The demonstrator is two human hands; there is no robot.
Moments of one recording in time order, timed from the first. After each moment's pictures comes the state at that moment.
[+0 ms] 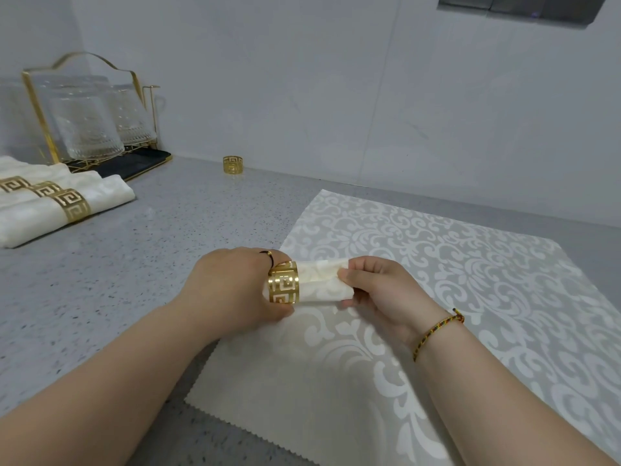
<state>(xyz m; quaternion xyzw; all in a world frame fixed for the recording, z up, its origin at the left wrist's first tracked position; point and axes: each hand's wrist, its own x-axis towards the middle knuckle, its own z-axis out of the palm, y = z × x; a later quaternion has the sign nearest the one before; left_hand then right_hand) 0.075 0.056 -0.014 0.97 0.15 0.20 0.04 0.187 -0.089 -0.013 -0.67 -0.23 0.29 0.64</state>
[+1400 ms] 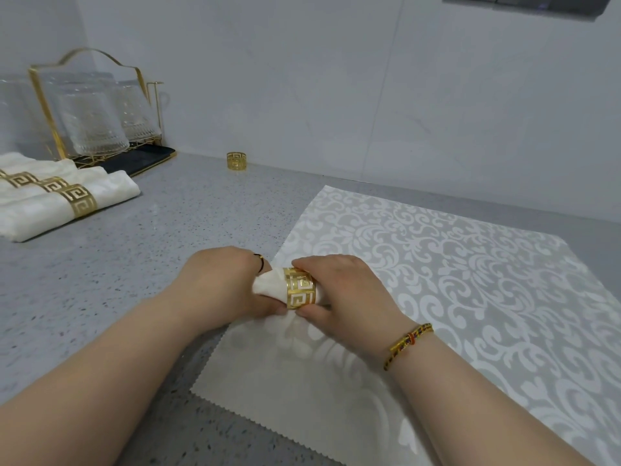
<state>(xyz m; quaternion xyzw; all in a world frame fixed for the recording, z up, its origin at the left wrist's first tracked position) 0.066 0.062 -0.006 0.98 0.19 0.05 0.01 0.169 -0.071 -0.031 -0.77 -0.60 -0.13 0.19</state>
